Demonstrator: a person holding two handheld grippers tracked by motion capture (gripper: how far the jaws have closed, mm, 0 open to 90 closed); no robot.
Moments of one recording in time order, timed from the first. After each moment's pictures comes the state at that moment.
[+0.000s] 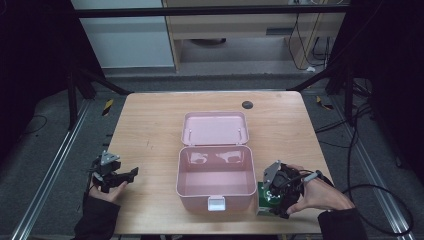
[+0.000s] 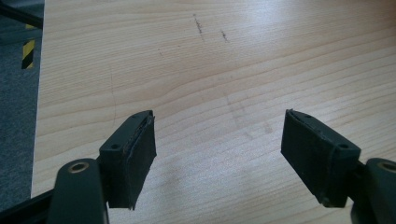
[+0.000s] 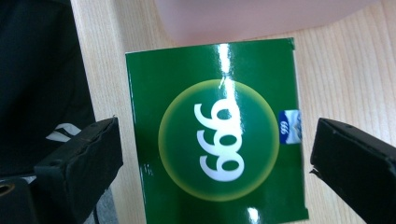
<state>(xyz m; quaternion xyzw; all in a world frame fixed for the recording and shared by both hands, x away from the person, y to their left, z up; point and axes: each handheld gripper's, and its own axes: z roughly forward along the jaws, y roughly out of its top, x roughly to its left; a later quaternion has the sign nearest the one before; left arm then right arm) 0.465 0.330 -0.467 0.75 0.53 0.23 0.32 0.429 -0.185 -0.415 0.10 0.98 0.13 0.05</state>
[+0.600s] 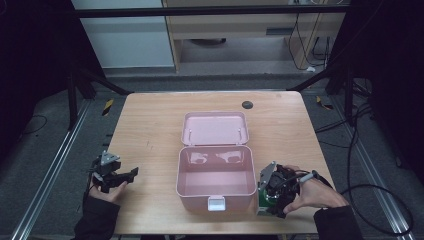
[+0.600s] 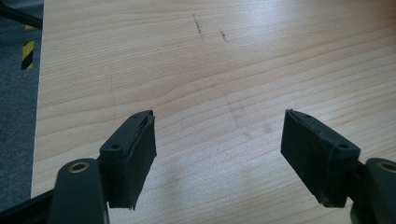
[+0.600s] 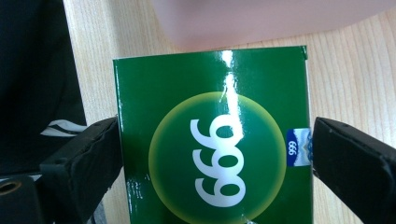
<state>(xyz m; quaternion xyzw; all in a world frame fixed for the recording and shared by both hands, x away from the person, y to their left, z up) 0.465 0.330 -0.467 0.75 0.53 0.23 0.32 0.434 -0.180 -0.425 0.09 0.99 0.13 0.05</state>
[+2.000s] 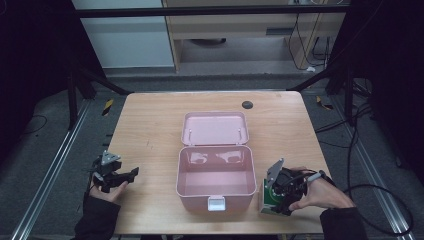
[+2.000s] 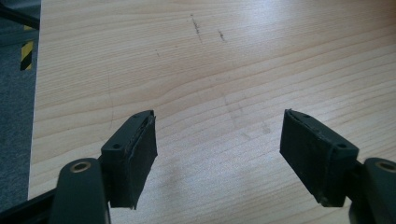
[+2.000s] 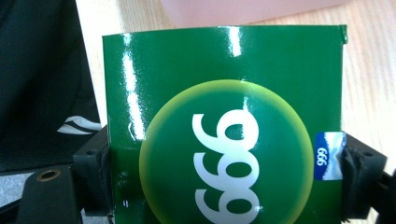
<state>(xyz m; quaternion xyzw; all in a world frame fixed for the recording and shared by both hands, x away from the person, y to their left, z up) 0.466 0.328 -0.467 0.76 0.52 0.23 0.32 0.435 -0.198 -0.422 0.11 0.98 0.14 0.02</state>
